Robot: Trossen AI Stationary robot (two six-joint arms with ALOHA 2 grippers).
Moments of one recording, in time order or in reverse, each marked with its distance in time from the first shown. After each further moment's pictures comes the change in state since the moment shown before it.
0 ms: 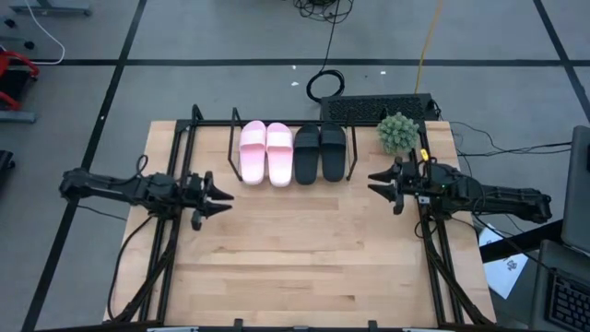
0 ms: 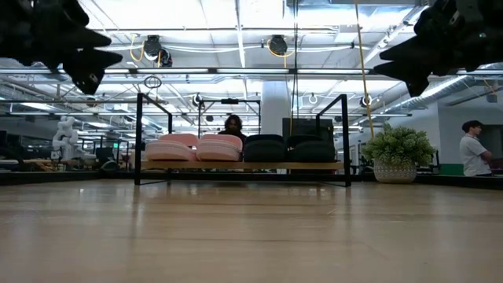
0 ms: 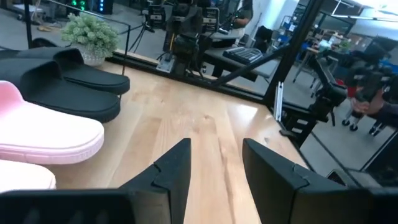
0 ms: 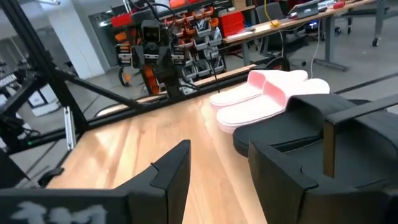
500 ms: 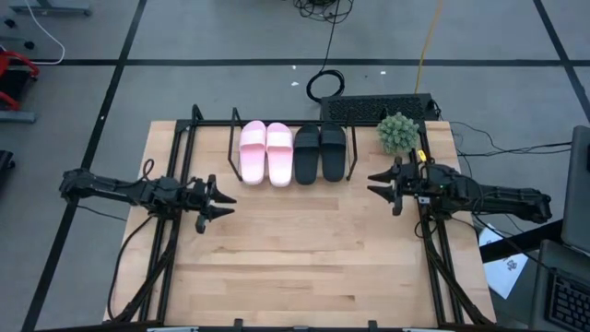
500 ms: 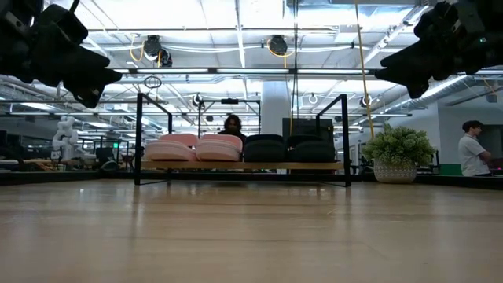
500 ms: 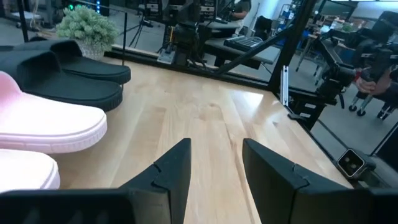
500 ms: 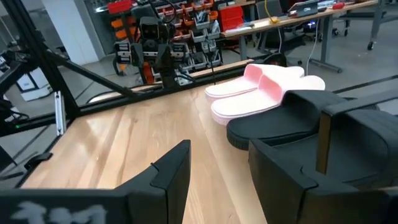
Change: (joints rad) left arm 0.002 -0.002 -0.108 0.092 0.012 0.068; right arm 0.000 0.000 -0.003 -0.040 0.005 -0.068
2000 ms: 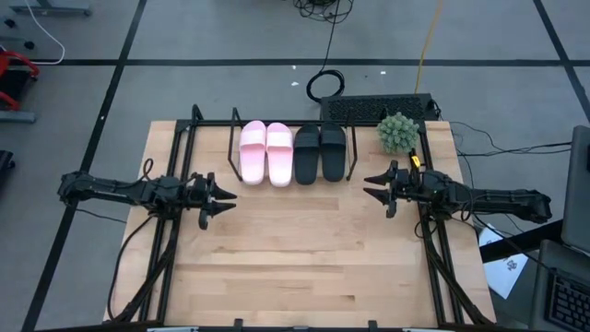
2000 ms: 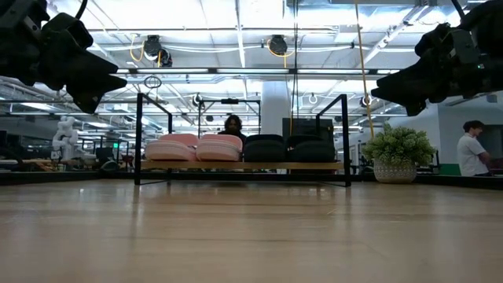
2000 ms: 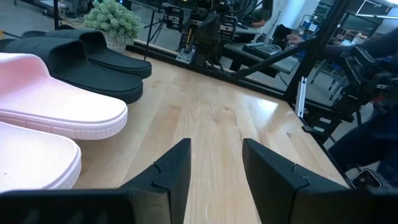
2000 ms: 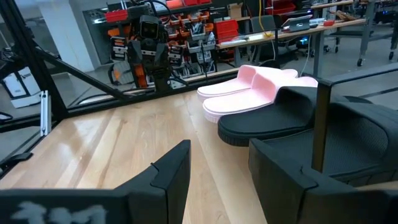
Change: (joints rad) left arm 0.043 0.001 -0.001 -0.011 -0.035 -0.080; right arm 0.000 0.000 -0.170 0.253 0.030 -0.038
